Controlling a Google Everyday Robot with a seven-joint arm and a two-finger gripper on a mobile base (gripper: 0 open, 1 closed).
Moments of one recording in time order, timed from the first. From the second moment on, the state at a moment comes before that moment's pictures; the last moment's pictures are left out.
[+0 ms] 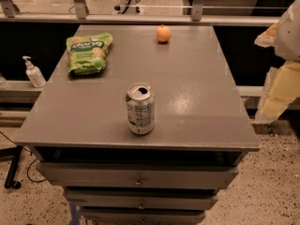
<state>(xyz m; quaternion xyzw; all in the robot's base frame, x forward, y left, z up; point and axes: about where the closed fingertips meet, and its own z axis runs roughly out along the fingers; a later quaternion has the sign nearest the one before) 0.438 -0.216 0.977 -0.60 0.78 -0.04 0.16</state>
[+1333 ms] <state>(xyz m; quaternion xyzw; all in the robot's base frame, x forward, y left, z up) 0.459 -0.127 0.855 -0.58 0.74 0.18 0.28</state>
